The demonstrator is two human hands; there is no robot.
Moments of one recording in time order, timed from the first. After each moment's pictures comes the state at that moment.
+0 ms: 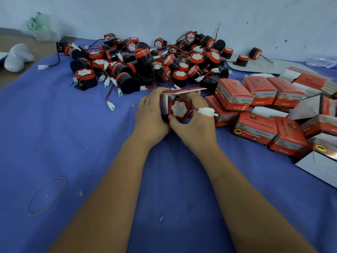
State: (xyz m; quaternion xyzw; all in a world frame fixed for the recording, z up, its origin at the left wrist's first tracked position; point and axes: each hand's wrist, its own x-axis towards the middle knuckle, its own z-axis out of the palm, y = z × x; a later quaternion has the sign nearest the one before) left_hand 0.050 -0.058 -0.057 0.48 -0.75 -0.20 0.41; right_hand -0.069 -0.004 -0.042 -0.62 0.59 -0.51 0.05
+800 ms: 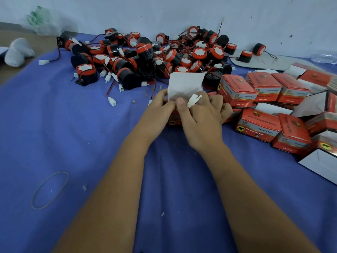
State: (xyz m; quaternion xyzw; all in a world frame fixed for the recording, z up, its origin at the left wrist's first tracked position) left_hand 0.048 -0.042 -0.038 0.40 -0.63 -0.51 0.42; right_hand -0.070 0.005 -0.035 -0.64 0.69 -0.34 -0.06
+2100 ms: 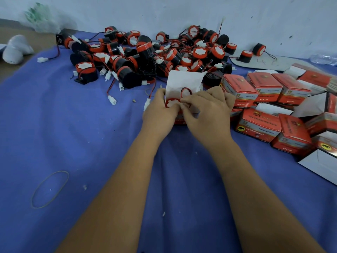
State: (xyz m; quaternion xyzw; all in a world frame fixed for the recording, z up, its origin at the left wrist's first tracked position) left_hand 0.034 -0.043 -0.043 0.50 -0.62 -0.41 0.44; right_hand -0.085 0.004 -0.030 -0.69 0.57 -0.41 -0.19
